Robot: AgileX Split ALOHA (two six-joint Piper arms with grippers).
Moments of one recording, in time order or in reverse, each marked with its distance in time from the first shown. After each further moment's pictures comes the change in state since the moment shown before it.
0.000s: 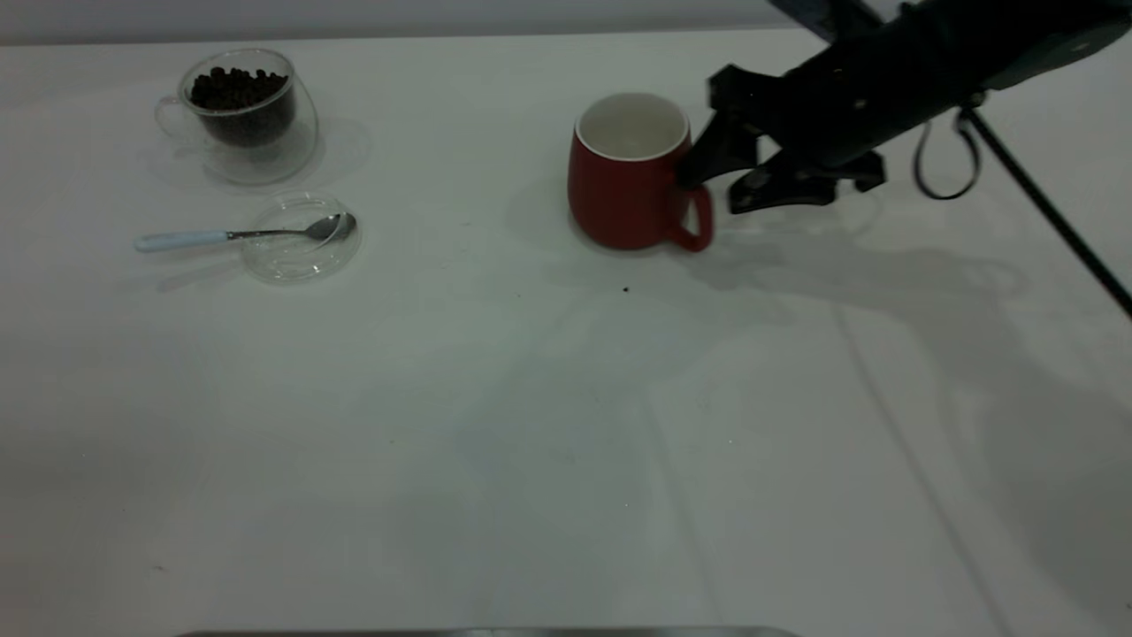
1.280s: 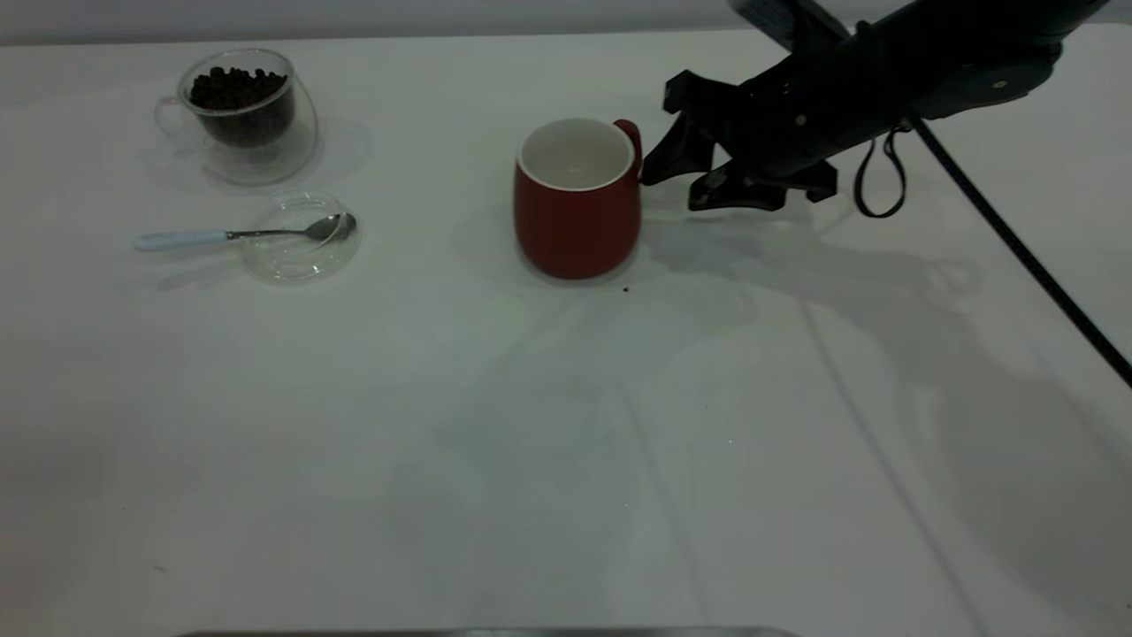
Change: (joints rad) left arm 0.000 0.000 0.000 0.000 0.000 -0.001; right arm 0.099 0.071 -0.058 0.294 -0.069 -0.113
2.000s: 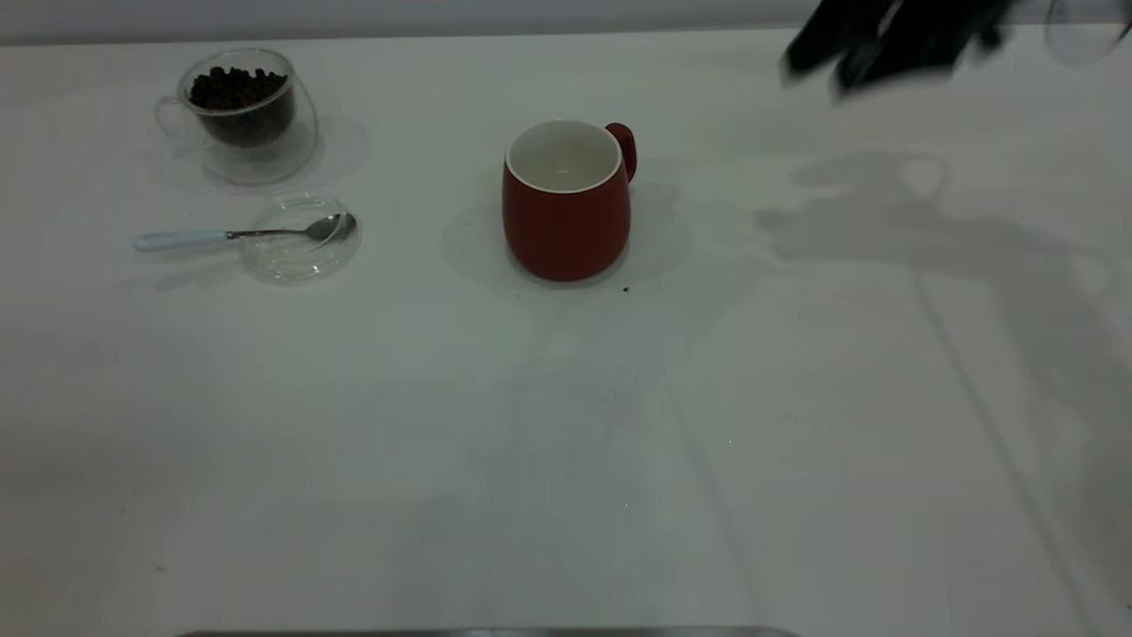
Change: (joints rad) left arm 0.000 0.000 0.000 0.000 0.000 -0.001; right arm -0.237 -0.367 0.000 -0.811 0.209 0.384
